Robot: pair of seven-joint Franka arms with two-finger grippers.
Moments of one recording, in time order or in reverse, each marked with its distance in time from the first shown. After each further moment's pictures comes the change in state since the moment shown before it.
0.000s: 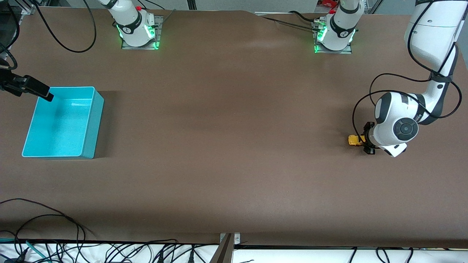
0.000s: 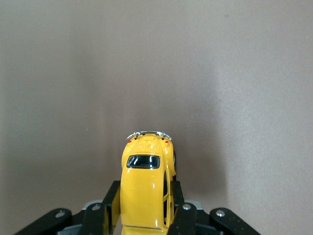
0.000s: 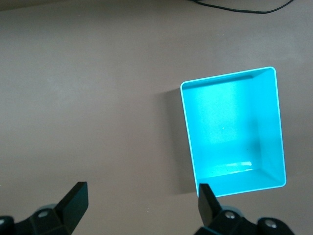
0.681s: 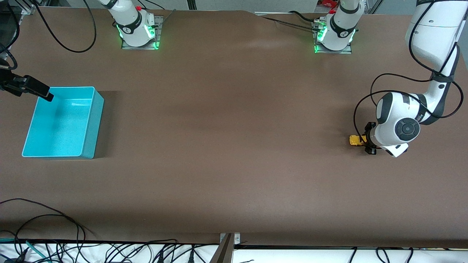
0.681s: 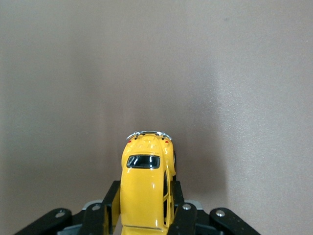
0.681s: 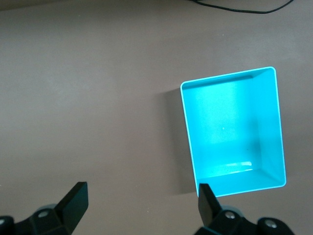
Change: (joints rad) left arm 0.003 0.001 0.000 0.001 0.001 0.000 0.003; right arm 0.000 0.000 0.000 0.000 0.000 0.000 0.000
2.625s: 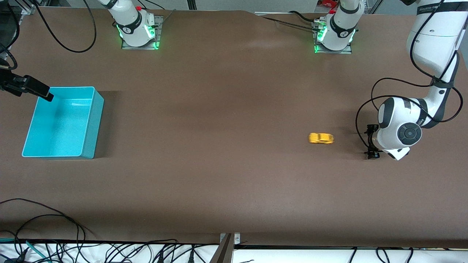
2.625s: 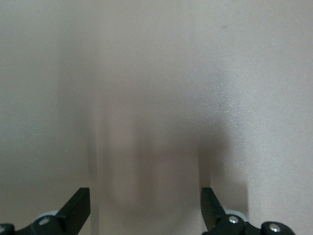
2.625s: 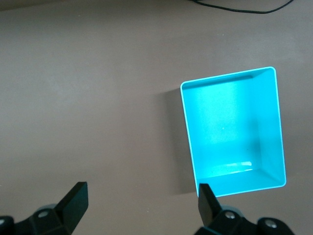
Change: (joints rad) left arm 0.024 0.062 0.007 0.045 0.003 0.028 0.010; right arm 0.000 0.000 0.000 0.000 0.000 0.000 0.000
